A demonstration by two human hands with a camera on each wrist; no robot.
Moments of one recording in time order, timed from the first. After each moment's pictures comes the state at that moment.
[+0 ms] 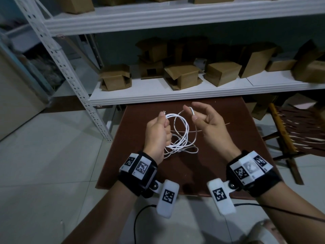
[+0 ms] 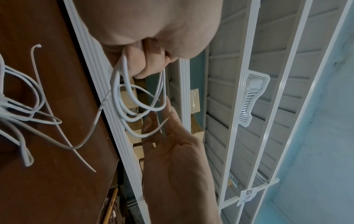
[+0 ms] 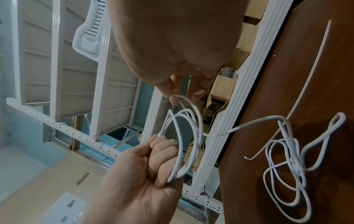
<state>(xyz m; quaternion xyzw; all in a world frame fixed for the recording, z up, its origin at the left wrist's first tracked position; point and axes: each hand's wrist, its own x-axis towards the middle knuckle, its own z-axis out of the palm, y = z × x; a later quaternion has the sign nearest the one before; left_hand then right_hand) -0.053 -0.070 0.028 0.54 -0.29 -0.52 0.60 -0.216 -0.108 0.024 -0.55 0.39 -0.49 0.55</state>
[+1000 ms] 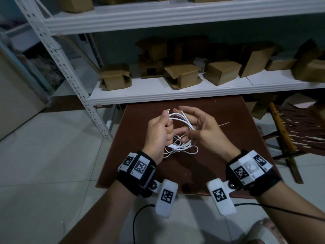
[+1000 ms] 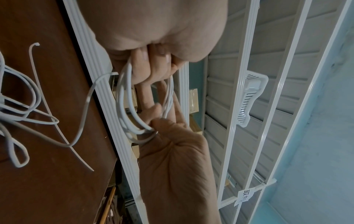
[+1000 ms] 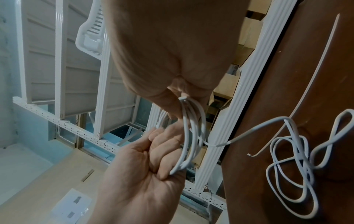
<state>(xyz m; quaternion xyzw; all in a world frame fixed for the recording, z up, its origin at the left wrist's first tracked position) -0.052 -0.069 0.030 0.50 -0.33 -0.54 0.59 -0.211 -0.098 0.031 -0.57 0.29 -0.39 0.66</state>
